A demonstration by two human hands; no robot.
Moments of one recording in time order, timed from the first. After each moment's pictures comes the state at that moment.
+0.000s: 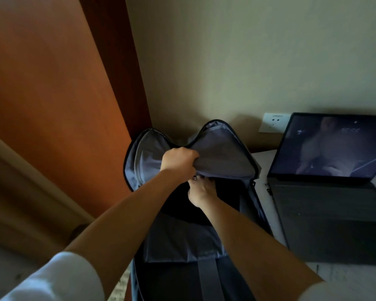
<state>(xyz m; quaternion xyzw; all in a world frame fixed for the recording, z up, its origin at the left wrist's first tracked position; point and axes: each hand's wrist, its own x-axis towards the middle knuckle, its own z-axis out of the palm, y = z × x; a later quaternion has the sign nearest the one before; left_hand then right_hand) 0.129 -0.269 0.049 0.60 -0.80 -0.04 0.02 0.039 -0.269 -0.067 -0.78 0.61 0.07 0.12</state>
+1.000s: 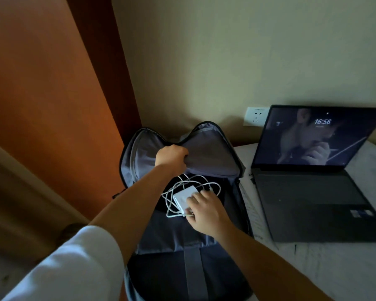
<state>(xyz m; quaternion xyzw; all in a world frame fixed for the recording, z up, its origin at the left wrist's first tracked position) 0.111 -0.262 0.031 0.63 -0.77 -0.07 0.02 -0.024 -0.174 -0.079 -0.87 0.47 -0.13 -0.06</state>
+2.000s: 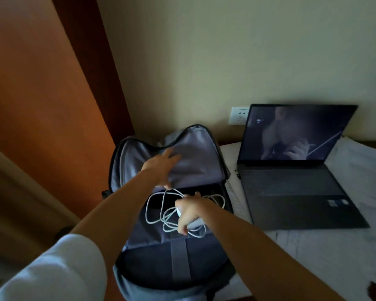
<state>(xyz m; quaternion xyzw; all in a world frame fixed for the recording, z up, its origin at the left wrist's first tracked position) 0.117 -0.241 0.011 0.57 -0.81 -0.08 -0.12 -0.019 -0.172 -0.018 -0.77 0.52 0.25 0.29</state>
